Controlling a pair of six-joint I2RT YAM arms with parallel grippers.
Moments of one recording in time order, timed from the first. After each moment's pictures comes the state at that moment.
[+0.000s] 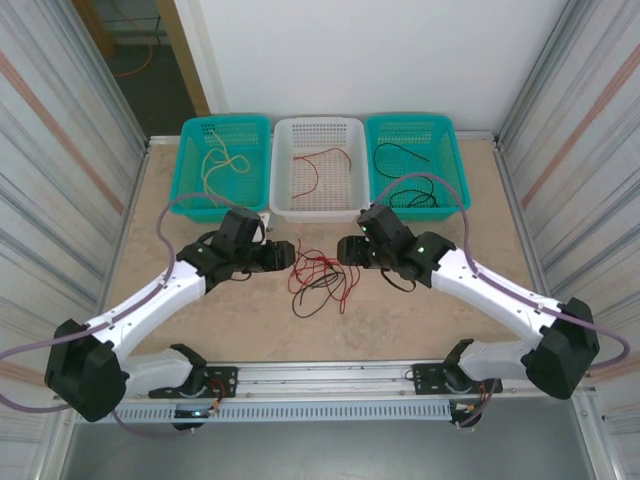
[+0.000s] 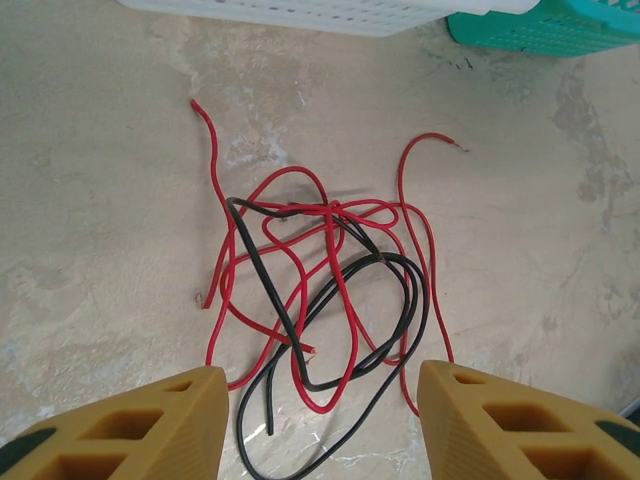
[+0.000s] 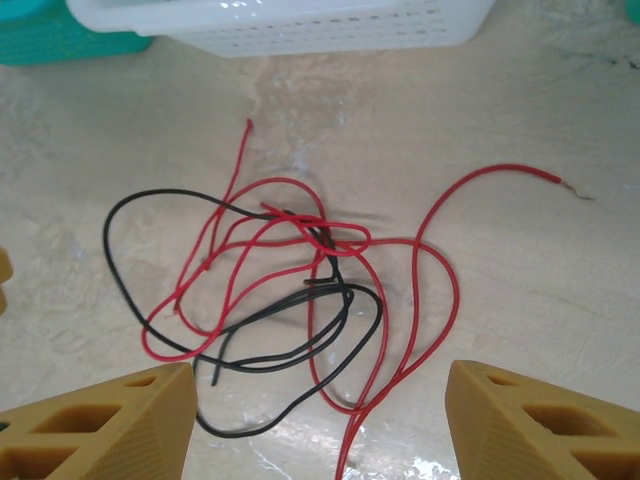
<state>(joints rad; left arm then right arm) -0.60 1.18 0.83 -0.47 0.20 -0.58 0.80 1.26 1.01 -0.64 0.11 0.72</state>
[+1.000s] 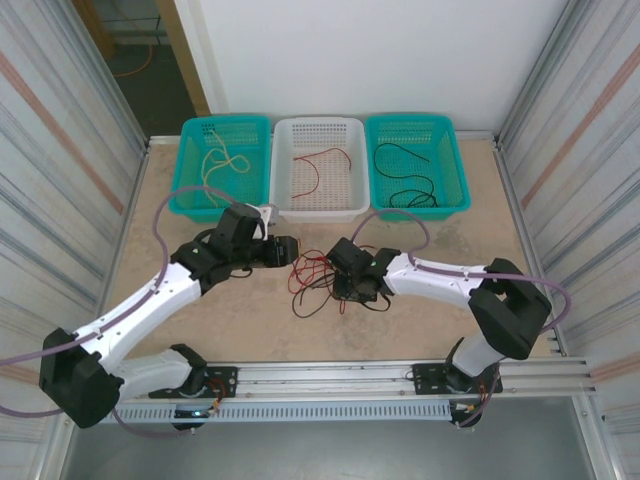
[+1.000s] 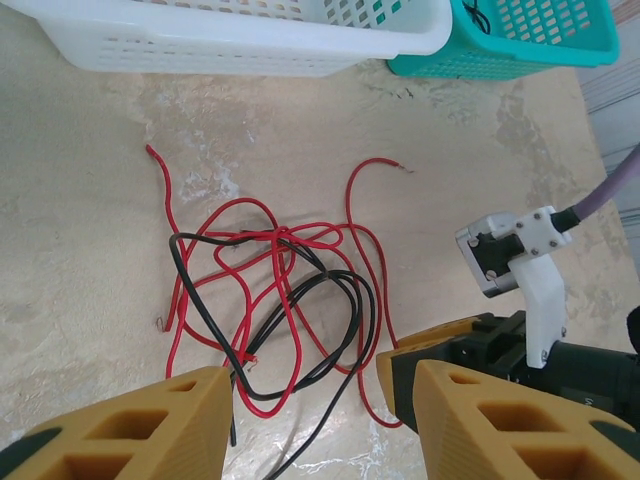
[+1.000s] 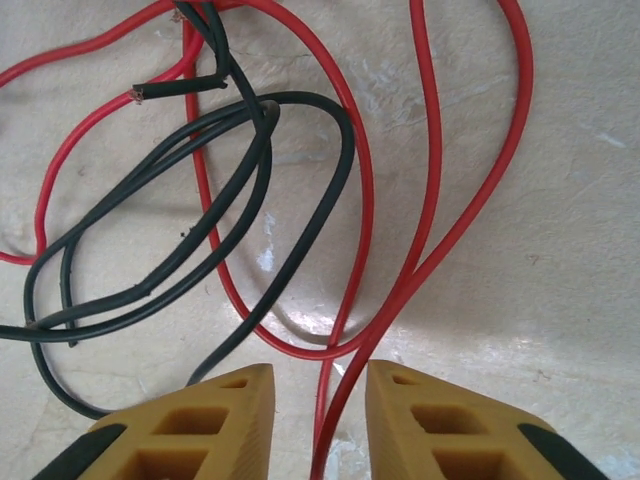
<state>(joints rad) -0.64 1.13 0.90 -0.51 0.17 -0.58 0.92 1.55 0.90 -0.56 0.05 0.96</state>
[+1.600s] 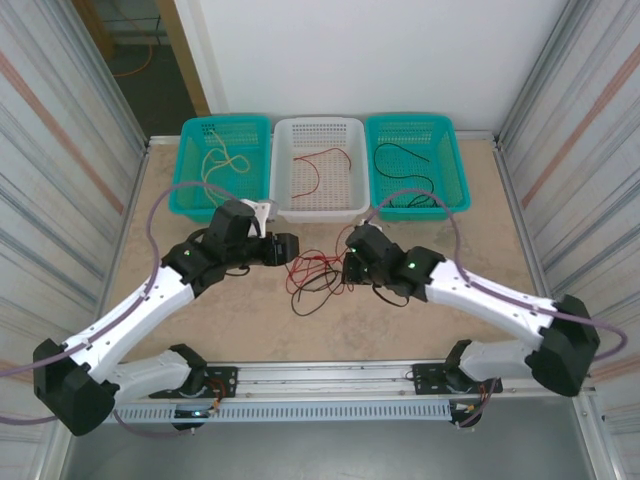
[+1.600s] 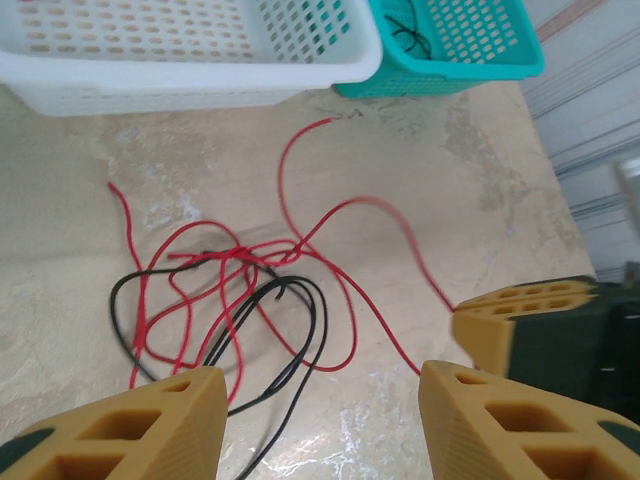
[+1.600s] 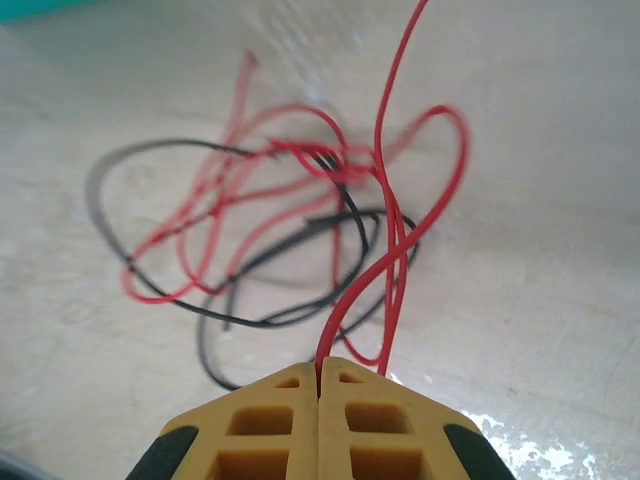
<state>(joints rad) -0.65 1.08 0.93 -0.50 0.21 -0.54 0.93 1.20 0.95 -0.59 0.16 0.83</state>
